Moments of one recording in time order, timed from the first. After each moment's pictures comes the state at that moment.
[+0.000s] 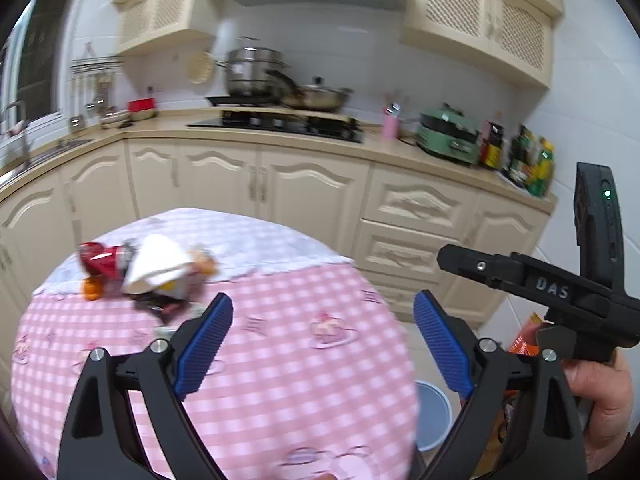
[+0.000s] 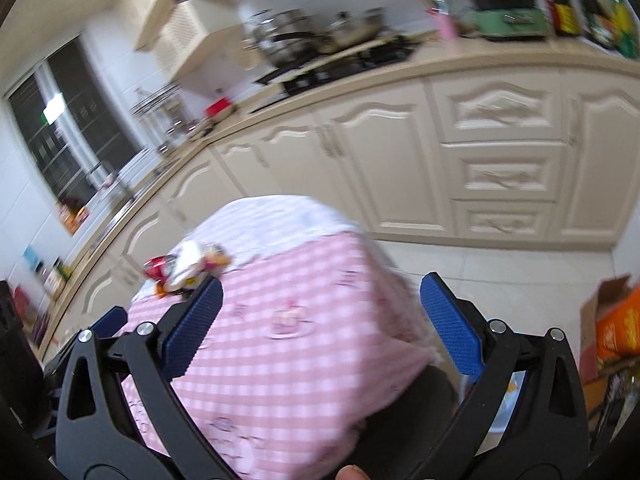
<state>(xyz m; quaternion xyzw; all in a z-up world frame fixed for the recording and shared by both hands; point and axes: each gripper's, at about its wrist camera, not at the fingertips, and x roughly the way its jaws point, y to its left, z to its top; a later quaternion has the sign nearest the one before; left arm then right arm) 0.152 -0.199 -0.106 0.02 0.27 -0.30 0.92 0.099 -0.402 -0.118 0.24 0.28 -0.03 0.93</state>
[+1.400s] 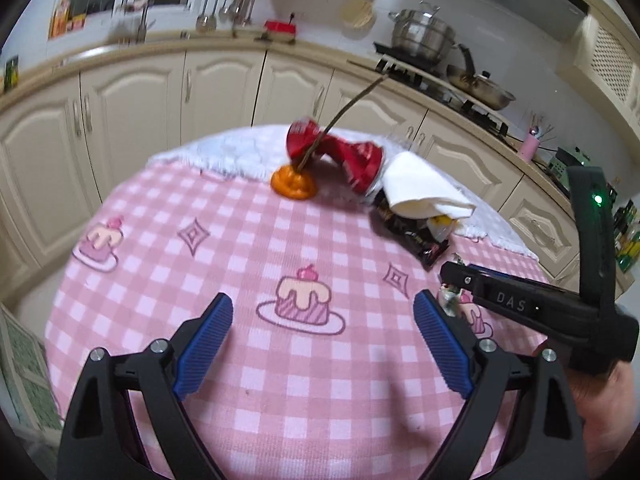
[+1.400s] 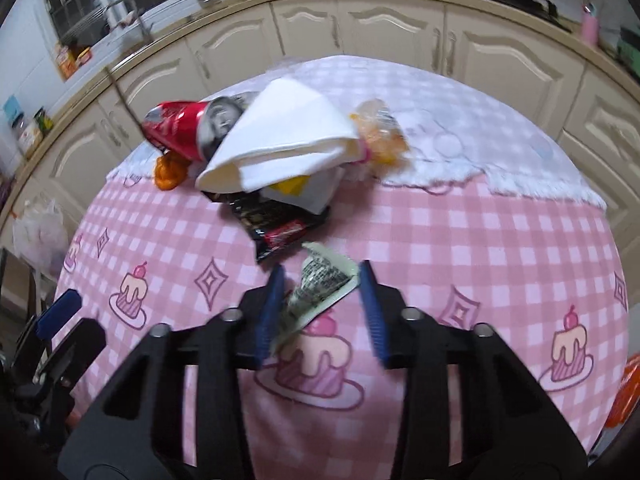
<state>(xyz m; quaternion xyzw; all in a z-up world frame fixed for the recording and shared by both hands) 0.256 -0.005 -0.211 -0.10 0.38 -0.13 0.91 0.279 -0.199 -0.214 0.06 0.45 0.03 0.89</state>
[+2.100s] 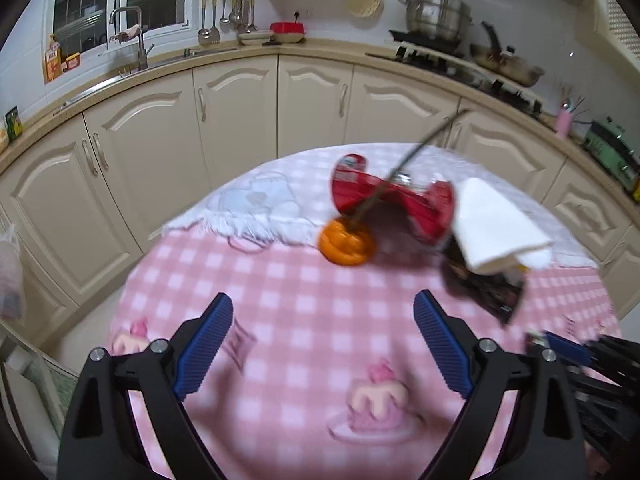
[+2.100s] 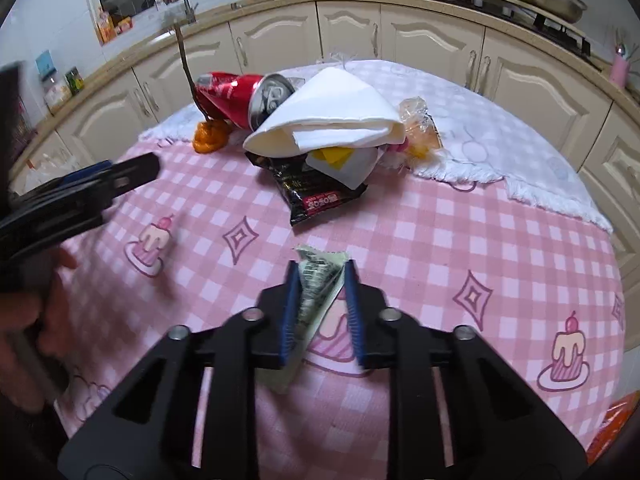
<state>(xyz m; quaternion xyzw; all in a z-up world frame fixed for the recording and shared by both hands) 0.340 -0.001 -0.204 0.00 0.39 -0.08 0.92 0.254 -0.193 -0.213 0.04 0.43 0.09 0.90</state>
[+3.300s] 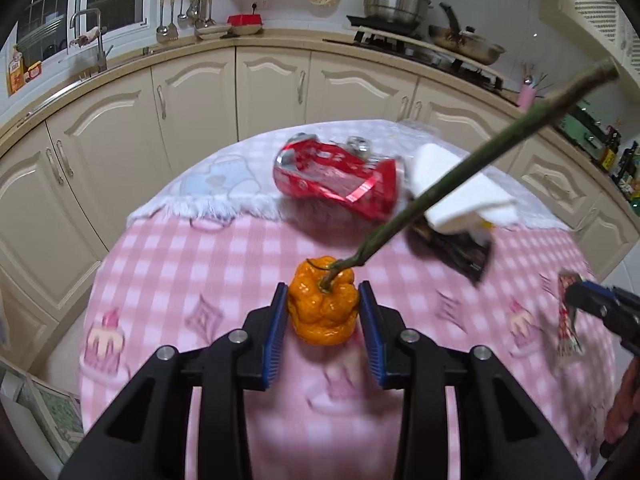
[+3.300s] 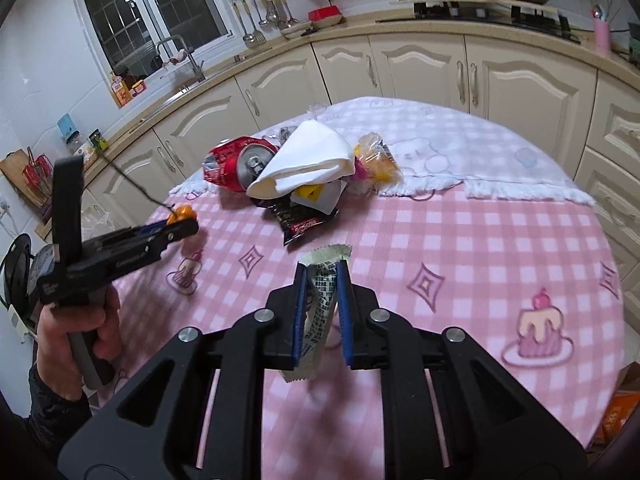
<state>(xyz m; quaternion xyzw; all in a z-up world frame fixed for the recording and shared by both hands) 0.307 -0.009 -0.204 0.01 0.40 -0.16 0.90 0.212 -0.240 -0.183 0.12 0.37 0.11 0.92</state>
